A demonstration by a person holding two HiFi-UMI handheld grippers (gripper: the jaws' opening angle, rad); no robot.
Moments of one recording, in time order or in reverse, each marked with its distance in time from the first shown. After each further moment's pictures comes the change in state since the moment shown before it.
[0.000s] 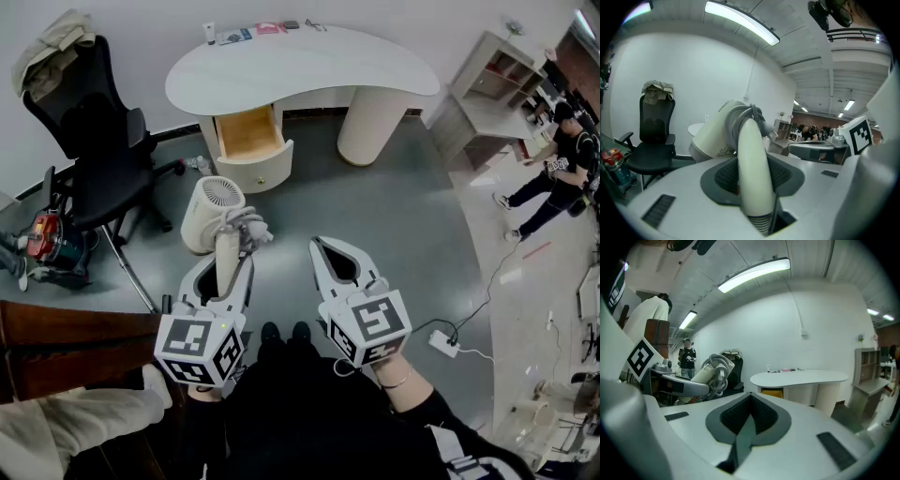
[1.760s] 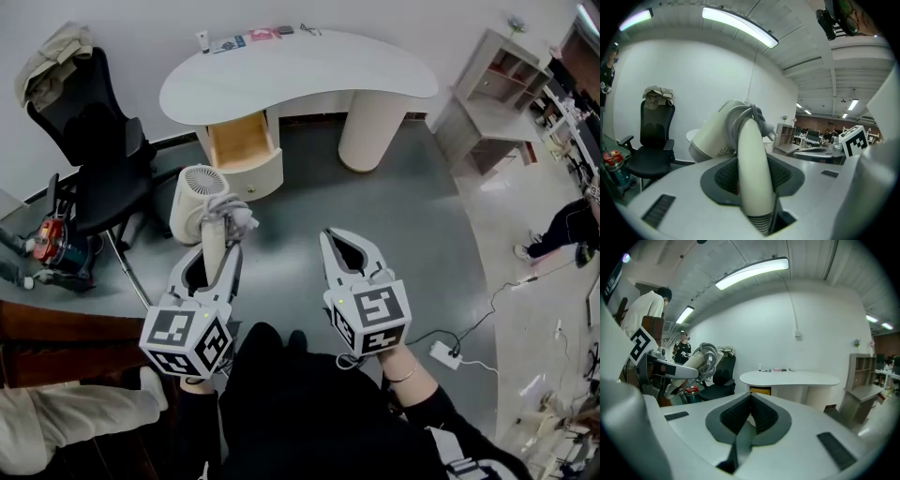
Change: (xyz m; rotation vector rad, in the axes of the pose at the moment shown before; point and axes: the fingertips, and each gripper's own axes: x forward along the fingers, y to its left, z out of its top) left arm 0.038 -0.025 0.022 0.010 -0.068 0.047; right arm -0.007 -0.083 -0.004 -0.047 0.015 -0.062
